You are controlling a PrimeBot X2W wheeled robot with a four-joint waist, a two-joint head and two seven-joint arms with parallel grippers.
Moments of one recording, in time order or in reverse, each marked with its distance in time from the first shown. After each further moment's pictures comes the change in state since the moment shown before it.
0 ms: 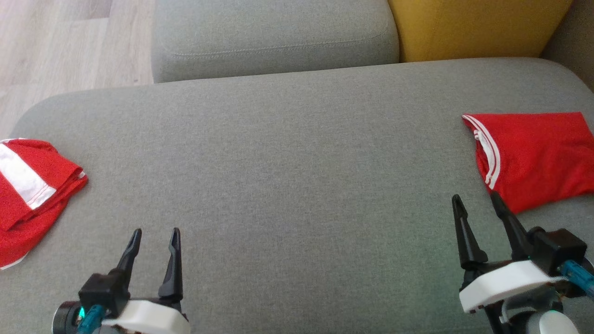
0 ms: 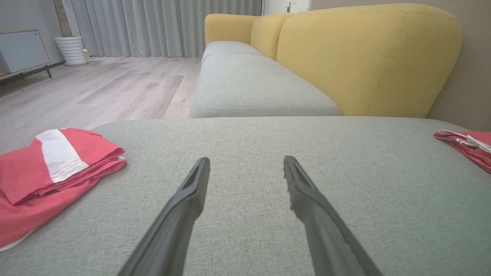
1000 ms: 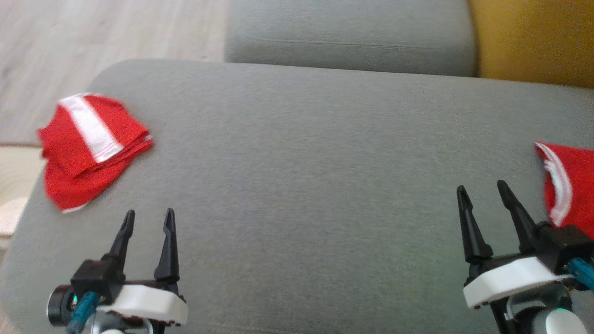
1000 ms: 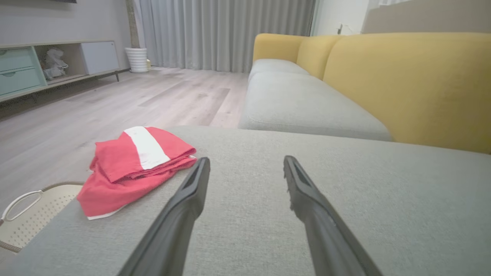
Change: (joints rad) left arm -0.045 0.003 0.001 -0.008 -0.008 0.018 -0.015; right arm 0.005 0.001 -0.012 -0.077 -0.049 0.000 0.022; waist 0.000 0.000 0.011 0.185
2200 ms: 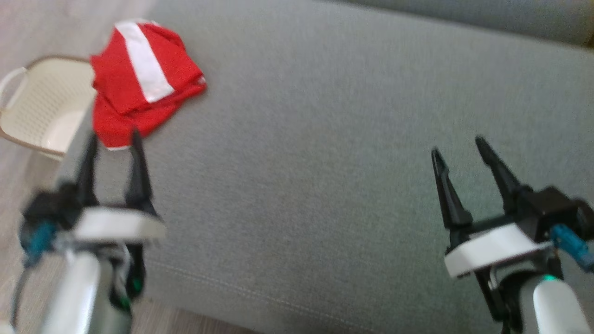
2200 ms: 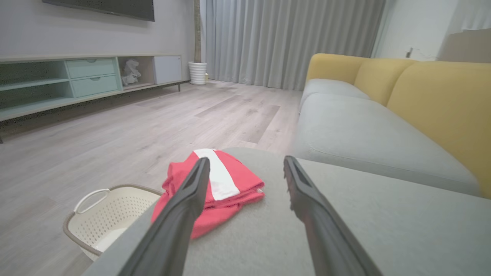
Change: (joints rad) left arm -0.235 -0.040 0.098 0.050 -0.039 -0.049 -0.013; right arm -0.100 0.000 0.092 -0.107 -0.076 0.000 0.092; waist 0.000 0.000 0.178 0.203
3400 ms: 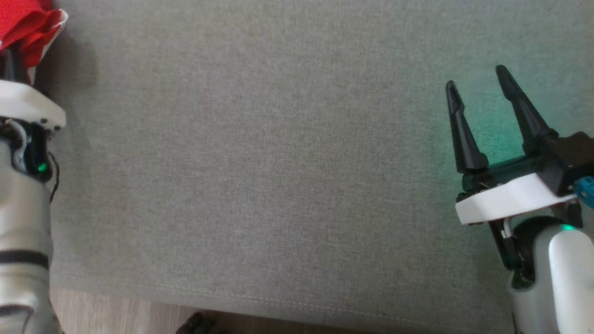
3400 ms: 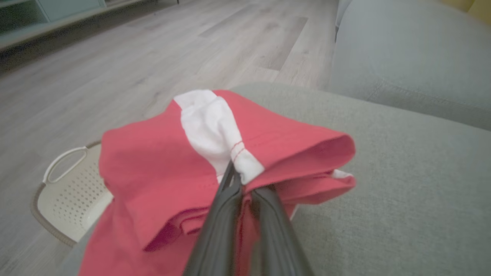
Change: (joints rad) left arm -0.715 0.092 0.212 0.909 0.001 -0.233 -0.007; right arm -0.213 -0.043 0.001 0.004 -0.020 0.000 -0.012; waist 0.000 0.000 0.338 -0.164
